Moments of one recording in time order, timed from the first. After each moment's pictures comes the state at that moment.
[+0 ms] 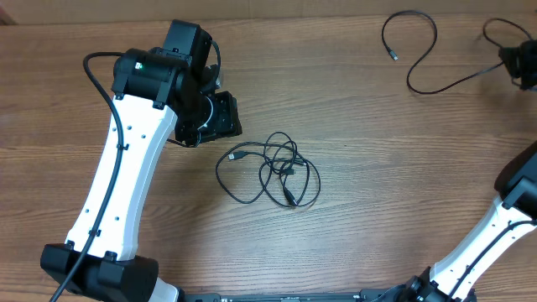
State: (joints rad) left arm -0.28 1.70 1.86 -1.52 0.26 -0.42; right arm -0.62 2.40 2.18 -0.67 -0.67 0.61
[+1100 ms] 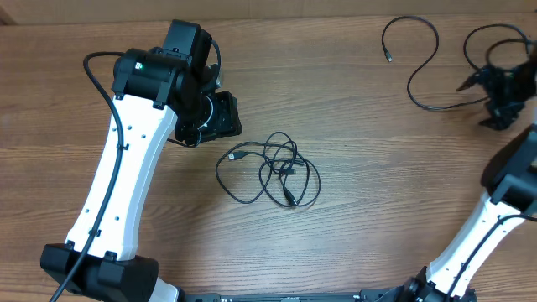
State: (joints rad) left arm -0.28 1.70 1.86 -1.51 0.26 -0.42; right arm -0.51 2.40 2.23 -1.36 -0.28 0.43
